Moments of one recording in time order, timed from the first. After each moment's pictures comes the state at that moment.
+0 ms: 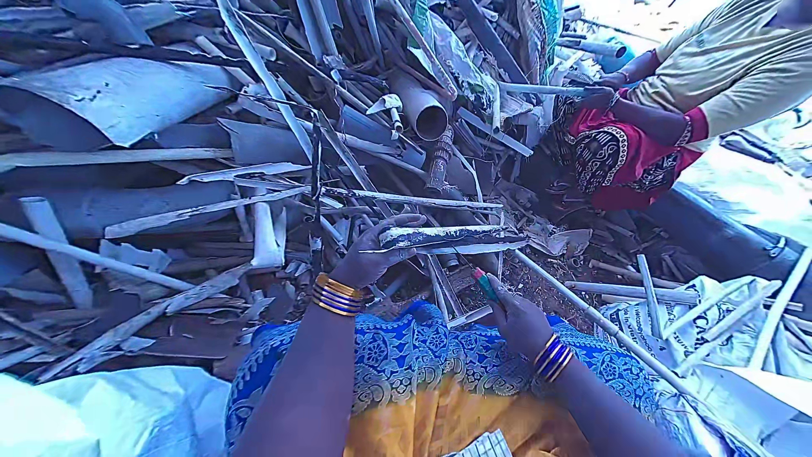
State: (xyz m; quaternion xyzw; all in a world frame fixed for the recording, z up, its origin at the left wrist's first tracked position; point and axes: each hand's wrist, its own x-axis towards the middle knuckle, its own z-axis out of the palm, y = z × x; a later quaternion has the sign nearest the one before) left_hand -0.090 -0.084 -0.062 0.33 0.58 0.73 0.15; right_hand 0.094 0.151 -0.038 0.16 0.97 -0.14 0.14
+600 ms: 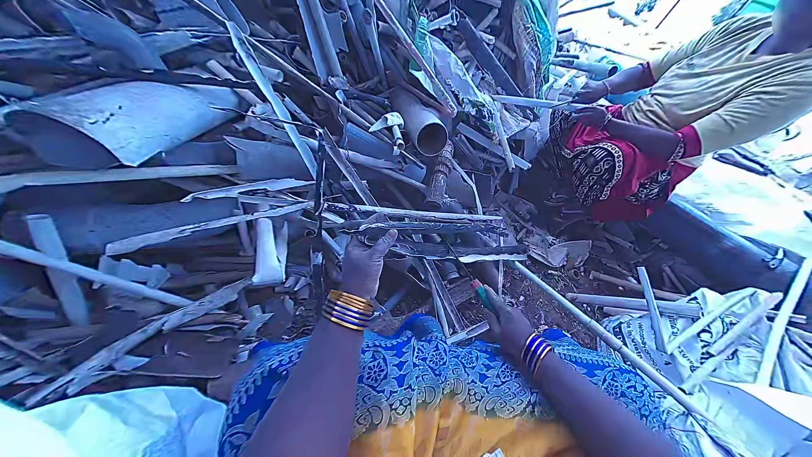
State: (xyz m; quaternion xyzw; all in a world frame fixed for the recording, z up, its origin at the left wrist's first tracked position) left_hand -0.096 -0.061 -0.060 0.00 0.57 0.82 0.02; right_hand 0.069 0.175 -0.082 0.19 0.94 -0.22 0.18
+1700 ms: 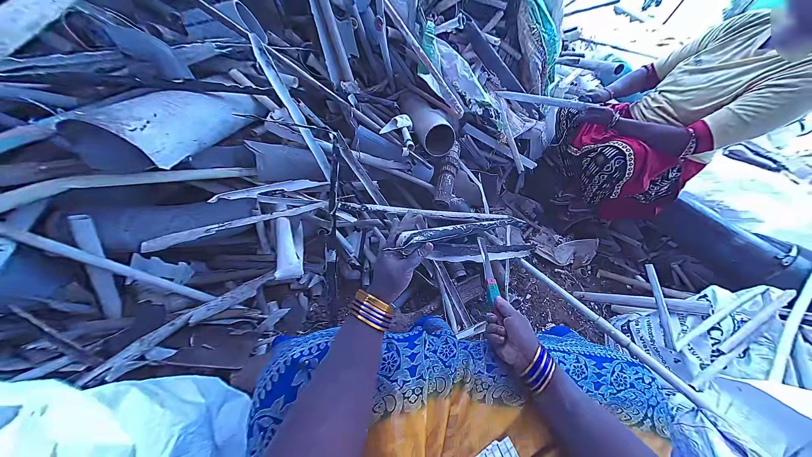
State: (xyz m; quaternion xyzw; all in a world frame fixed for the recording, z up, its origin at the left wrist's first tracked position) left_hand -0.077 -0.059 -0.065 0.19 0.63 0.76 0.00; right_hand 0.074 0.109 -0.063 0.44 0.40 -0.81 -0.01
